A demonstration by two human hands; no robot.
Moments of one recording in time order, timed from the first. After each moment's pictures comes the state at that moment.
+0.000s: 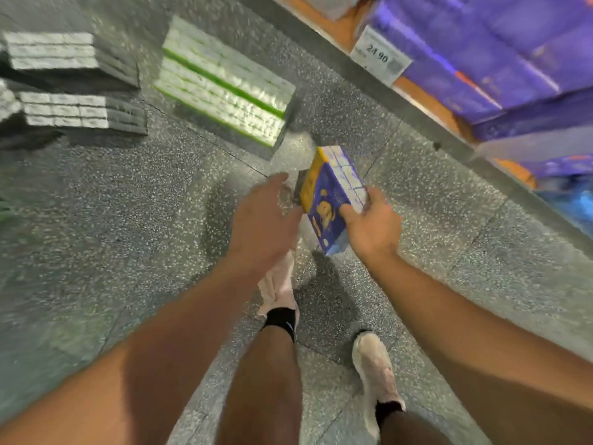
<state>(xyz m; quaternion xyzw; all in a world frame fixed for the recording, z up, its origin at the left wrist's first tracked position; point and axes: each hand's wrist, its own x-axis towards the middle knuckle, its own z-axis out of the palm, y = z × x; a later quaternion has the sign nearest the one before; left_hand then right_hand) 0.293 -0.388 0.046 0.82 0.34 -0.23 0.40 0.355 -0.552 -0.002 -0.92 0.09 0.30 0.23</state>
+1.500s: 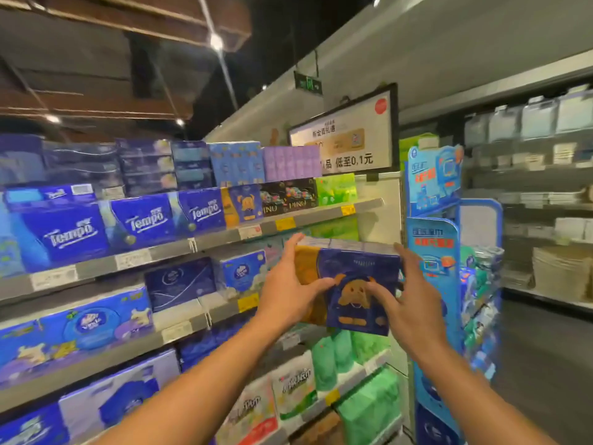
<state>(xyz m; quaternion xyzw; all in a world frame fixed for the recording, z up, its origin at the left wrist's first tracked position) -0.582 -0.504 0.977 0.44 0.75 0.49 -0.08 -0.438 -0.366 0.934 -0.21 -0.76 0.29 0.54</state>
